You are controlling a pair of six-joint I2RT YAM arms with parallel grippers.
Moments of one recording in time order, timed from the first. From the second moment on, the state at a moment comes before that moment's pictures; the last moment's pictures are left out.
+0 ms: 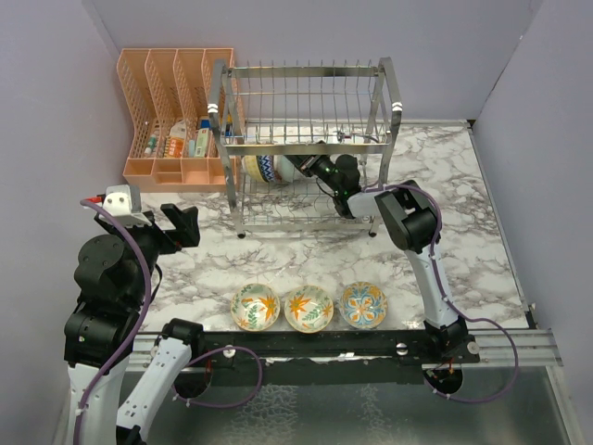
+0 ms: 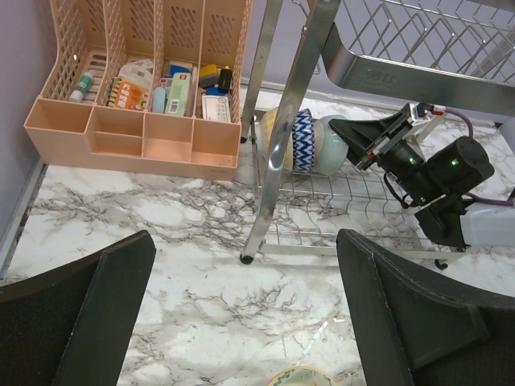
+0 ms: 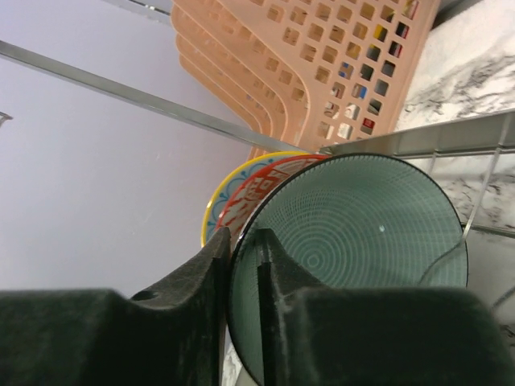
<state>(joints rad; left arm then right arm) -0.23 0.50 1.14 -0.76 -0.14 -0.26 0.50 2.40 1.45 1.13 -0.26 1.21</state>
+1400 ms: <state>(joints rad) -0.23 0.50 1.14 -0.76 -0.14 -0.26 0.49 2.31 1.34 1.15 -0.30 1.16</state>
